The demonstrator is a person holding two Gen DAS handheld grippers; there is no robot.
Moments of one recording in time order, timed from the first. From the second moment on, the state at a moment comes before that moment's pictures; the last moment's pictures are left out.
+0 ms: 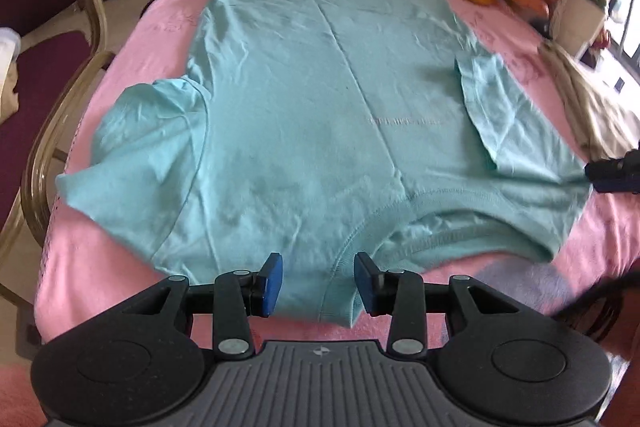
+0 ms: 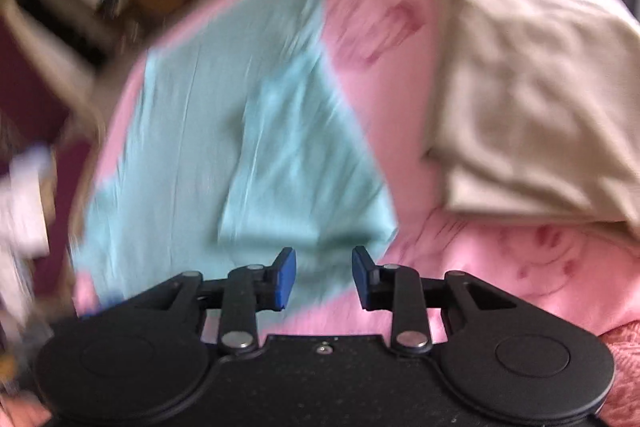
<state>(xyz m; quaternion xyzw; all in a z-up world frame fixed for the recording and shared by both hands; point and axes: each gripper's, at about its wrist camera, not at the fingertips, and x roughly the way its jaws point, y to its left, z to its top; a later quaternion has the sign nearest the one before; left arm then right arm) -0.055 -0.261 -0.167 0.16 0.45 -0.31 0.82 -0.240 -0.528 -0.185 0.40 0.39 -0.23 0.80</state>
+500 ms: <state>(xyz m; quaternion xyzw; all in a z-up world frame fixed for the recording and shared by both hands) -0.059 -0.267 -0.177 0.18 0.45 -0.31 0.82 -0.229 -0.530 -0.203 0.37 0.40 -0.32 0.78</state>
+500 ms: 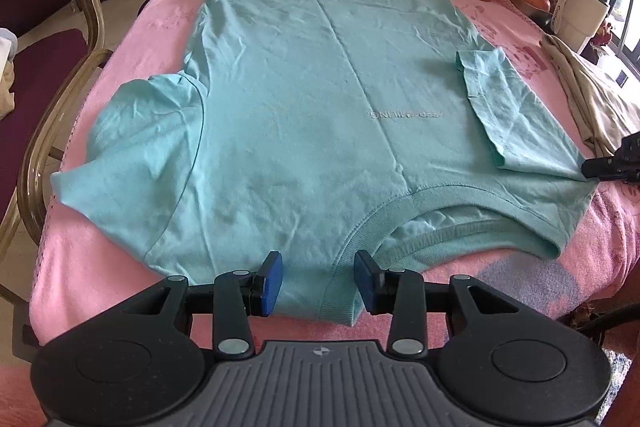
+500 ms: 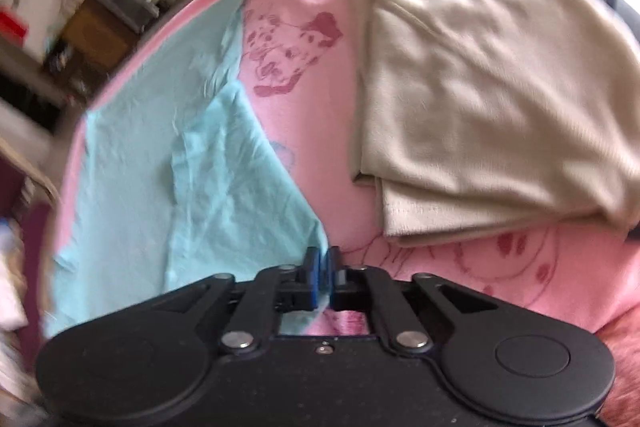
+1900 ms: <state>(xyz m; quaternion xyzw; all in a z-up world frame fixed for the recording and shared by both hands) 0.098 -0.122 -0.162 -0.24 0.54 -0.08 0.80 -0.150 -0.525 -0.117 0.27 0.25 -0.11 0.92</state>
